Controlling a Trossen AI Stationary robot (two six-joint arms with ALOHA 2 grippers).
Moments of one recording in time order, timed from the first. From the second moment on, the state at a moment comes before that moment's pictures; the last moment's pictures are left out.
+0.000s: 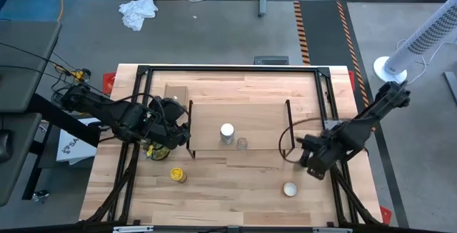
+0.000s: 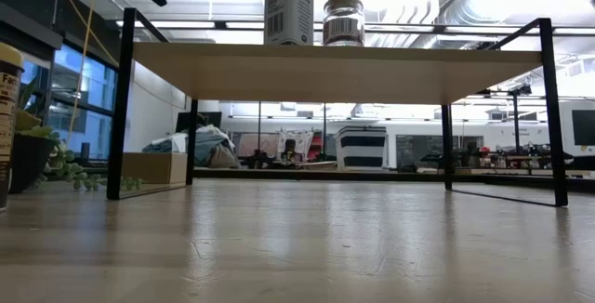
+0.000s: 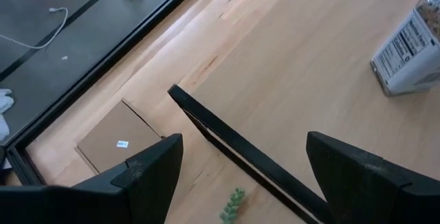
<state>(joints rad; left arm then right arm) -0.39 1.31 1.37 -1.32 -0.73 -0.95 0.69 1.20 1.10 -1.35 0.05 1.15</state>
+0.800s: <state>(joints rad) -0.39 1.31 1.37 -1.32 -0.65 -0.87 0.30 1.66 1.56 -0.92 0.27 0.45</state>
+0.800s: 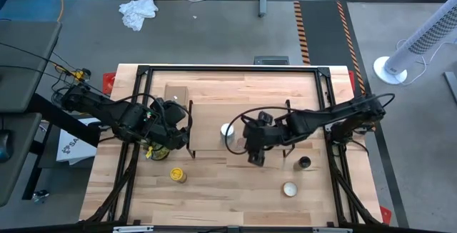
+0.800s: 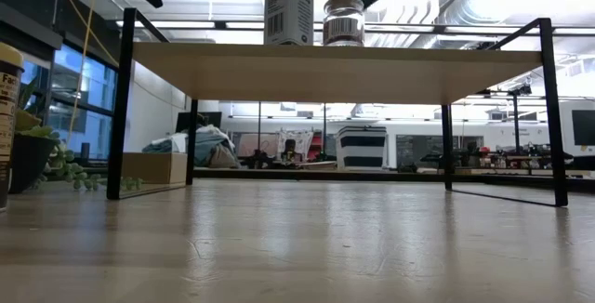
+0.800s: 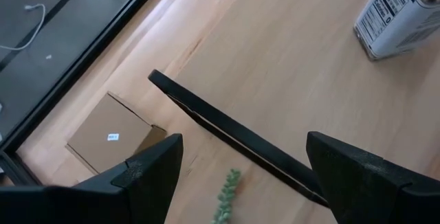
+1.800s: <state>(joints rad) -0.39 1.31 1.37 -1.32 -0.67 -0.82 0.31 1.61 1.56 -1.00 0.25 0.58</state>
